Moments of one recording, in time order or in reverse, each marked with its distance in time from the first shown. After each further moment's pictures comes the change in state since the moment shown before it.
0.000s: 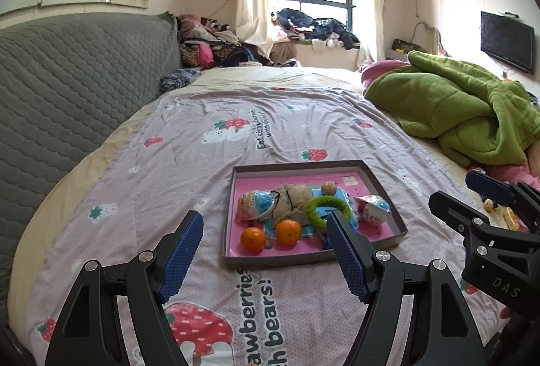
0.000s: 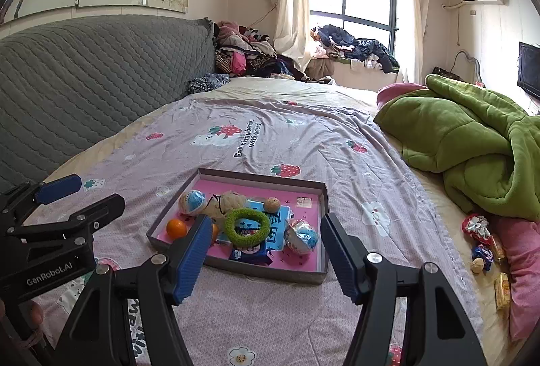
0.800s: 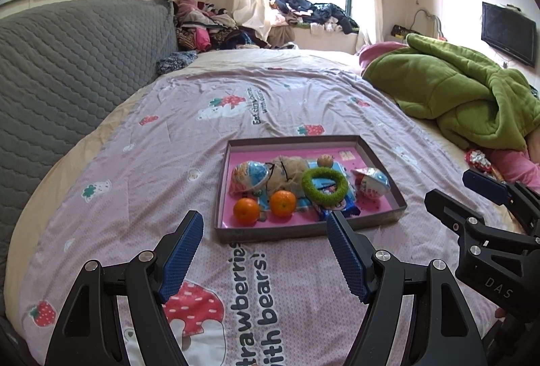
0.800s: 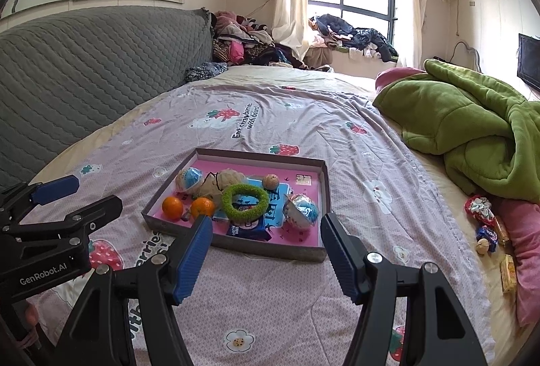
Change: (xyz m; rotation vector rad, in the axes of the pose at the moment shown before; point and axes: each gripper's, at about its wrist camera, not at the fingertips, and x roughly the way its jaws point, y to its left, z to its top) left arm 0.010 -0.009 -0.025 0.007 0.074 -0.005; right arm 0.007 -0.004 -0.029 0.013 0.044 0.001
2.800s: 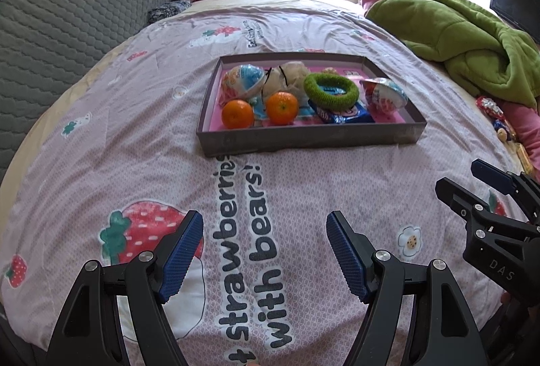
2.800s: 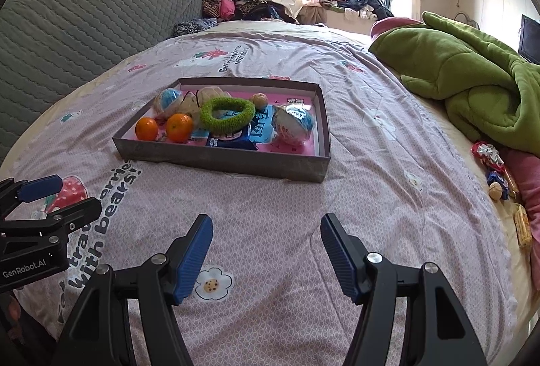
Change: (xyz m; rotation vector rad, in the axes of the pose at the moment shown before) left arm 0.054 -0.005 -0.078 0.008 0.217 -0.003; right arm 0.045 -0.011 -0.080 0.009 0.177 -0.029
